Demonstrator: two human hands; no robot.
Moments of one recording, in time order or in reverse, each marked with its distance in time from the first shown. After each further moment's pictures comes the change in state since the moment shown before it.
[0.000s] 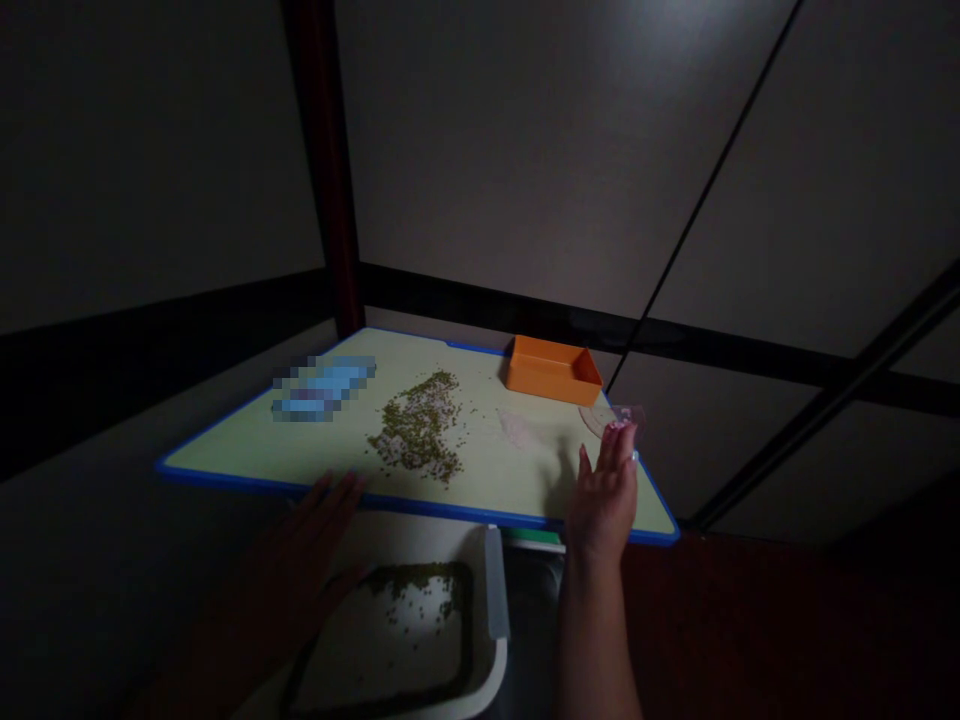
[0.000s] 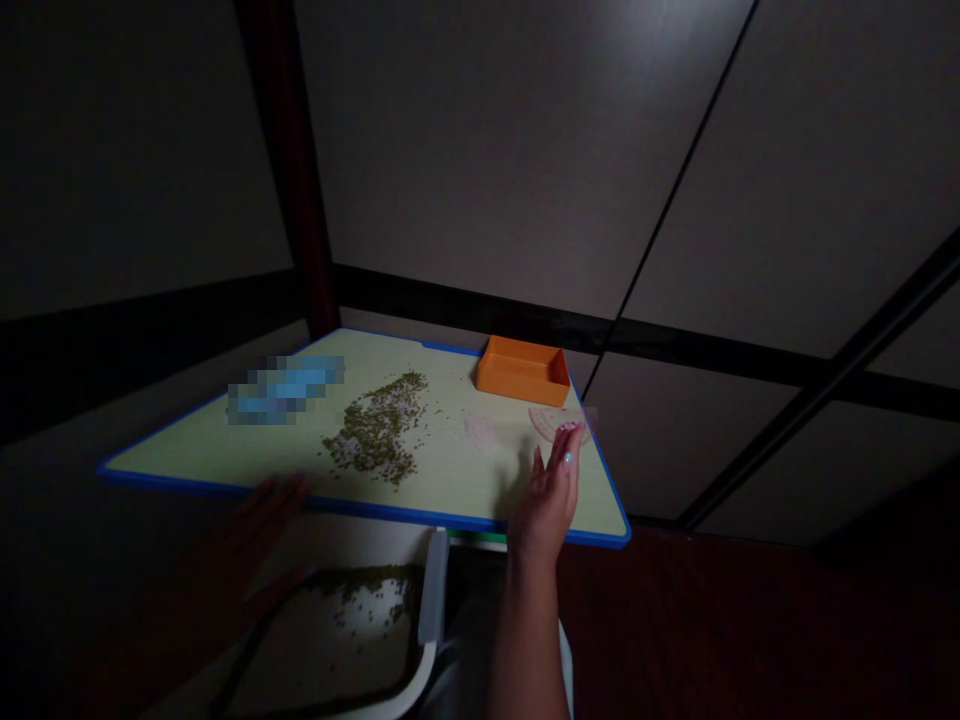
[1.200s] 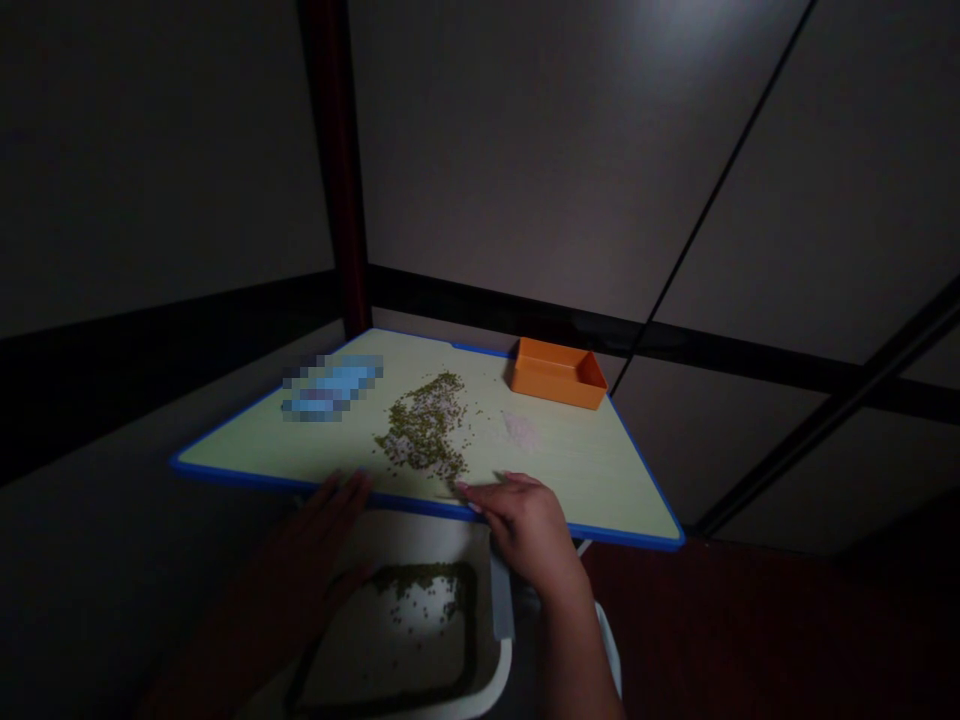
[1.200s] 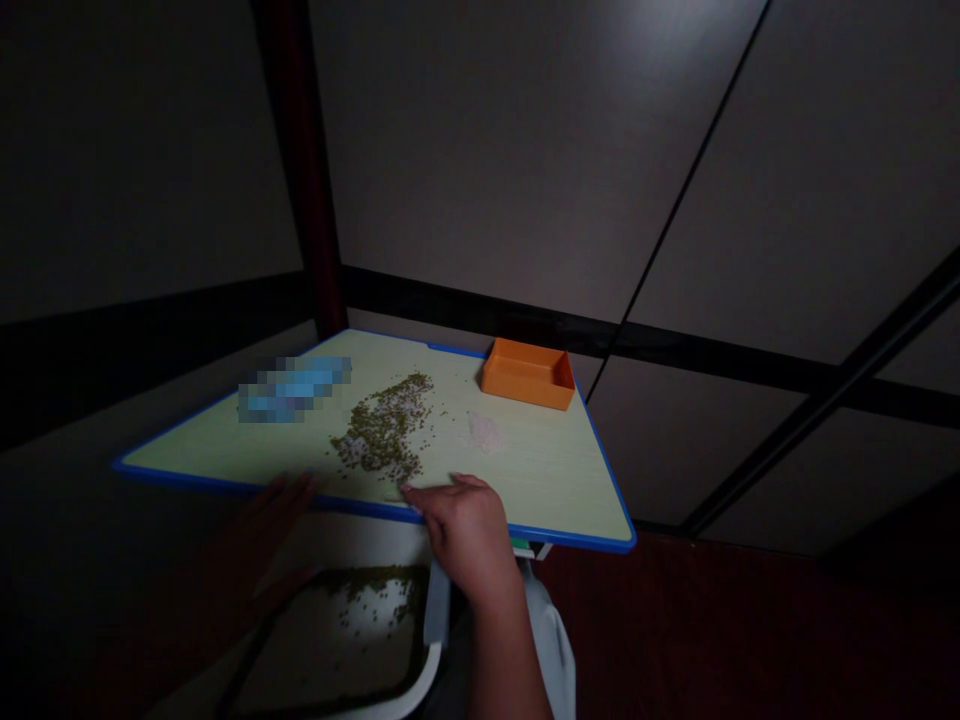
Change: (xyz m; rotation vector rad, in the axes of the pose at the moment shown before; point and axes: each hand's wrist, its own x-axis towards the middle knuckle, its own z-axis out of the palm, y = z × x) left_hand 0.002 0.002 -0.006 -0.048 -0.105 -0.054; right_hand -0.035 -0.008 0.018 -0.951 -1.154 -0.361
